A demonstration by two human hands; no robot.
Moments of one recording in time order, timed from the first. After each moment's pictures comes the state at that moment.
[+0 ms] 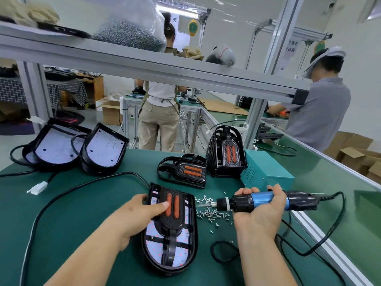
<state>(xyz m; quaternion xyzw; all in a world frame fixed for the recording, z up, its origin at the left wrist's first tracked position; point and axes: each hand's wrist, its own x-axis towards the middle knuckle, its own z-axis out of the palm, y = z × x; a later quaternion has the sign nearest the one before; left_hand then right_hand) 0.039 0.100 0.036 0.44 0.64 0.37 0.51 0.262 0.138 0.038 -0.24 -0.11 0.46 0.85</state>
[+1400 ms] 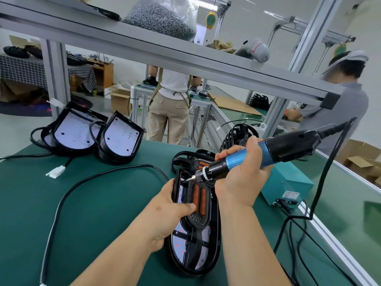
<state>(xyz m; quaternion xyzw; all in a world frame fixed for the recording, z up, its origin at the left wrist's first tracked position) 0.050 0.097 0.021 0.45 0.47 0.49 0.58 0.167 0.149 0.097 -0.20 -0.31 0.41 0.84</state>
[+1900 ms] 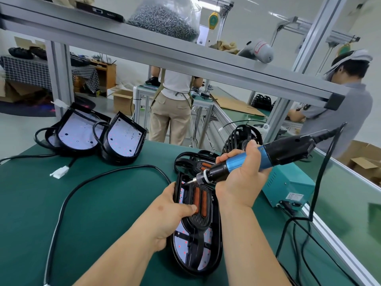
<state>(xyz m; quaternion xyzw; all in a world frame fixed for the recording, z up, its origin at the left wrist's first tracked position) 0.048 0.103 0.016 0.41 0.48 0.48 0.61 0.165 0.155 0.088 -0.23 -0.30 0.40 0.83</state>
